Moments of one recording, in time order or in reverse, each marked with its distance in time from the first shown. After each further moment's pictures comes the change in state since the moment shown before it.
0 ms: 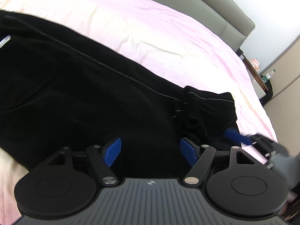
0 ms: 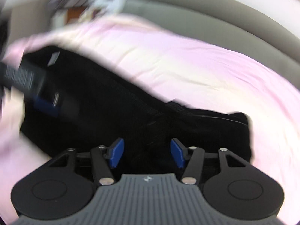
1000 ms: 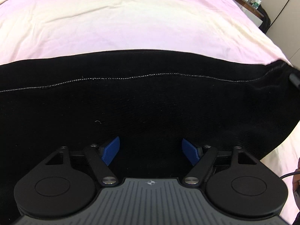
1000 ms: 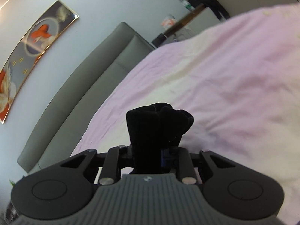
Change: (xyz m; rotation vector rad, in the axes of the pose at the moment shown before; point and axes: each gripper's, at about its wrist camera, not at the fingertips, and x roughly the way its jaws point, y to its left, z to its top) left arm 0.197 -0.164 0.005 0.363 0.236 0.082; right arm -0.073 -0.238 -0.137 1.090 -0.490 -0.316
